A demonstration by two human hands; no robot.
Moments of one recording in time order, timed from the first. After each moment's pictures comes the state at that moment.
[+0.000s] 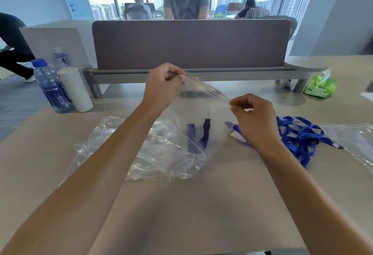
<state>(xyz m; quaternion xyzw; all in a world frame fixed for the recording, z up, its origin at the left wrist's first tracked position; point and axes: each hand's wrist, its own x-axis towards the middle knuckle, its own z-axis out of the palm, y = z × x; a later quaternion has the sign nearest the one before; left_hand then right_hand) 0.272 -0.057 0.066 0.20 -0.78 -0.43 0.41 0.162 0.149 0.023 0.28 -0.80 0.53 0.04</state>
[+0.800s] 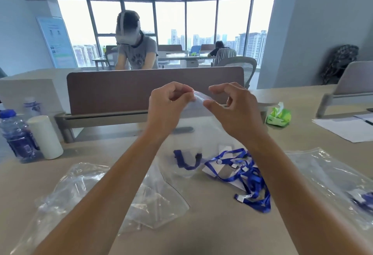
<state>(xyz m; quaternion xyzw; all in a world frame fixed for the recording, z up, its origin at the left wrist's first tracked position) 0.226 0.028 0.138 0.07 -0.76 -0.47 0.45 0.132 0.185 0.137 0.39 -0.76 0.48 0.21</state>
